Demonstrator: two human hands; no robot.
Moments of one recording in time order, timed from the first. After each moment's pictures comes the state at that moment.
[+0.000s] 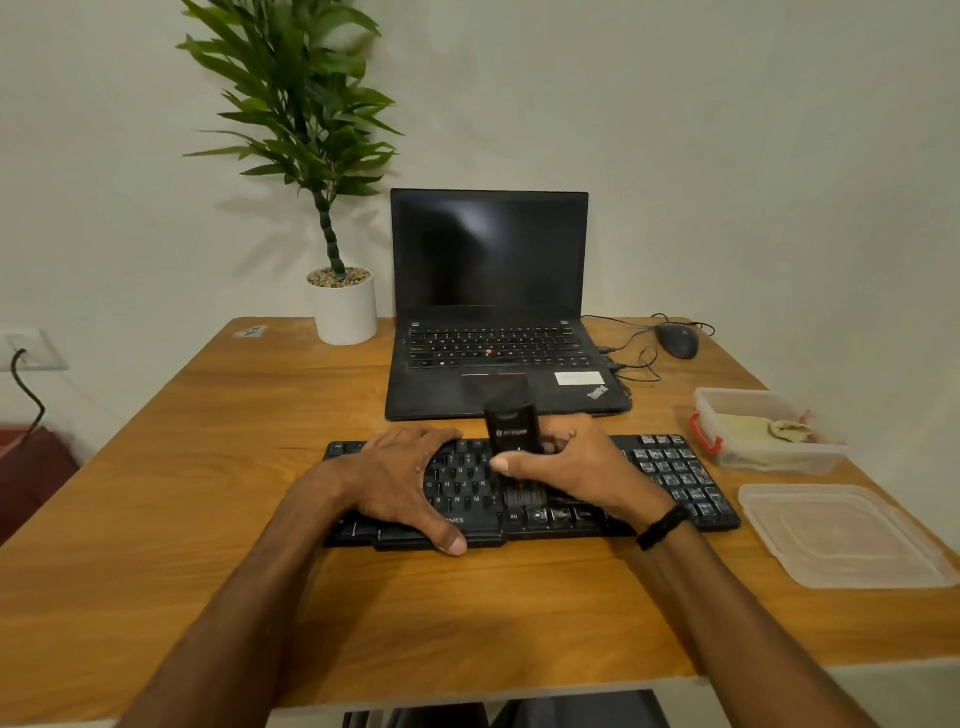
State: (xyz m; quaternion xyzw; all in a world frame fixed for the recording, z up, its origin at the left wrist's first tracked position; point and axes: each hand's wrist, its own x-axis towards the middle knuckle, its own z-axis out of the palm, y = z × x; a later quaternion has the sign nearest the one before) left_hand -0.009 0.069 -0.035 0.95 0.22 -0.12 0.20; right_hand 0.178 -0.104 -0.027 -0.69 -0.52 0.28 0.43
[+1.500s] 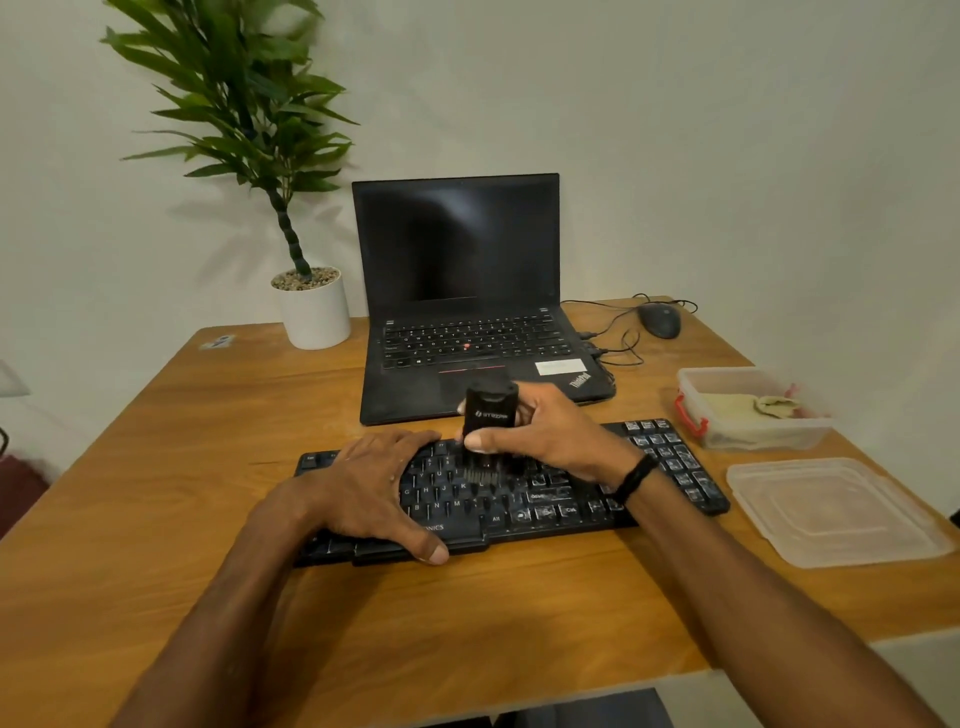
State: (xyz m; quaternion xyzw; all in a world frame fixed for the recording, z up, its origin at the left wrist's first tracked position) left_hand -0.012 0.067 -0.038 0.95 0.22 -0.12 0.21; right_hand 0.202 -0.076 -0.031 -0.63 -0.52 0.32 0.47
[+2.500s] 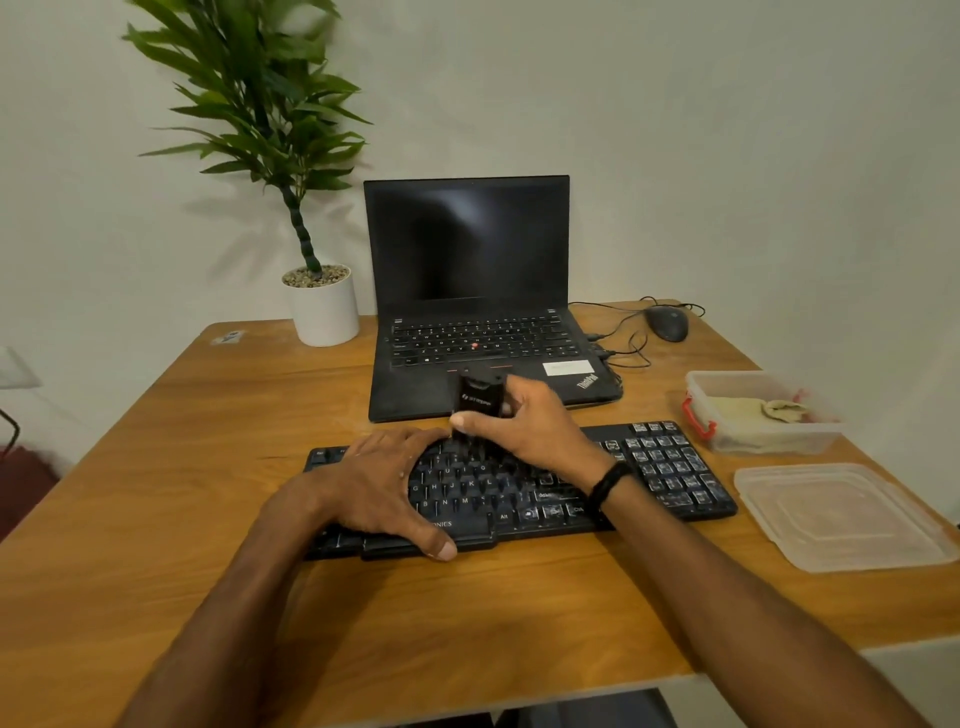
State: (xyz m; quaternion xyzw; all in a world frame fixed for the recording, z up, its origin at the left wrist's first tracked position) left_hand -0.010 0.065 -0.035 0.95 0.22 -0.12 0.20; right_hand 0.182 -0.058 -0.036 -0.67 -0.53 0.19 0.48
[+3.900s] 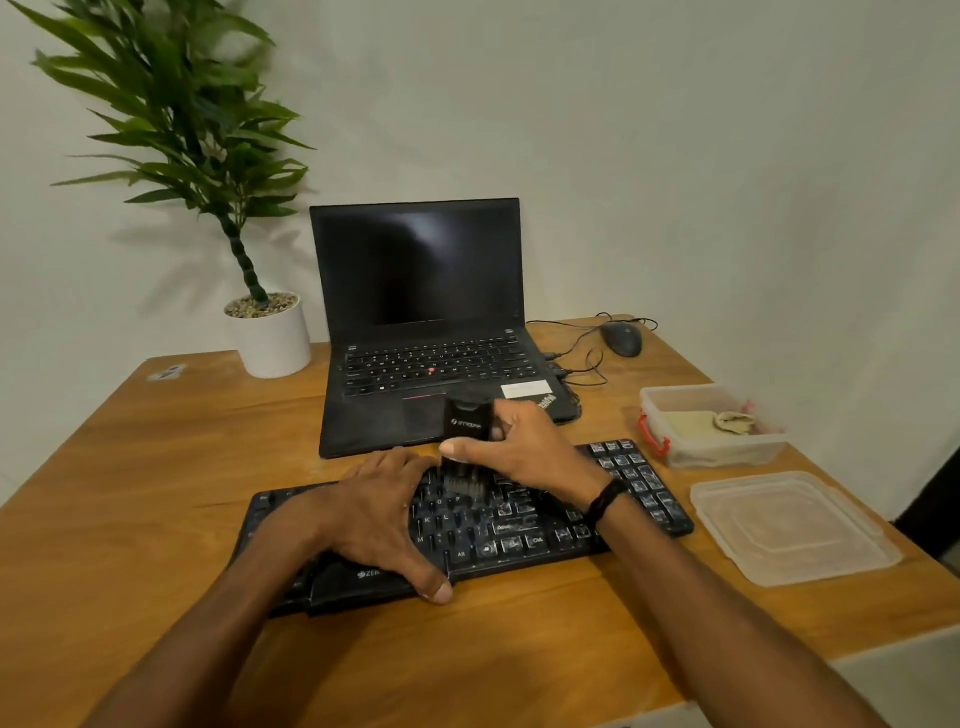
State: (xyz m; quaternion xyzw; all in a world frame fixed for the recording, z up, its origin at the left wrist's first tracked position) left_hand 0.036 0.050 -0.027 0.95 0.19 -0.19 0.14; right_hand 0.220 -0.072 -0.039 -0.72 -0.51 0.17 0.44
